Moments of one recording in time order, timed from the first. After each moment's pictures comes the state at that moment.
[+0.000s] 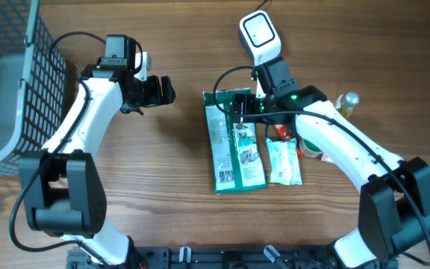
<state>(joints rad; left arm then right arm) -0.07 1.80 1.32 -0.76 0.19 -0.21 0.45 1.72 1.18 -0.56 -0.15 0.45</state>
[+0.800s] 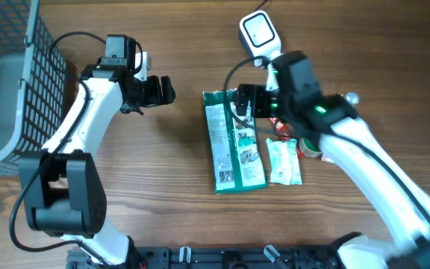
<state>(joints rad) -0.07 1.80 1.32 -0.76 0.19 -0.21 0.45 1.41 1.18 -0.56 -0.14 0.45</state>
